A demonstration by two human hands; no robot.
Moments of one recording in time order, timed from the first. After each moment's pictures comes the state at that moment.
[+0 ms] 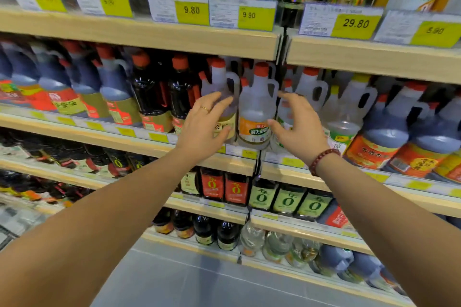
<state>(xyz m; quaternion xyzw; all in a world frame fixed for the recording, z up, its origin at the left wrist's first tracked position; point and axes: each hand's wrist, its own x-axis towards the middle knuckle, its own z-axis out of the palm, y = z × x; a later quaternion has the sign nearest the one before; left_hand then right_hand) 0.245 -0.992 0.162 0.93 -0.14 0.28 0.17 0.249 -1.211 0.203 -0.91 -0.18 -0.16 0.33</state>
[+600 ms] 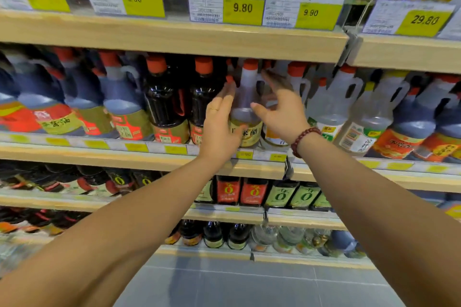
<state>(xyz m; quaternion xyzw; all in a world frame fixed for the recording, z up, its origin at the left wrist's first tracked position) 0.276 -0.951 0.154 0.86 -0.12 0.26 0.43 0.280 -1.088 0.217 -0.91 -0.08 -0.15 0.37</state>
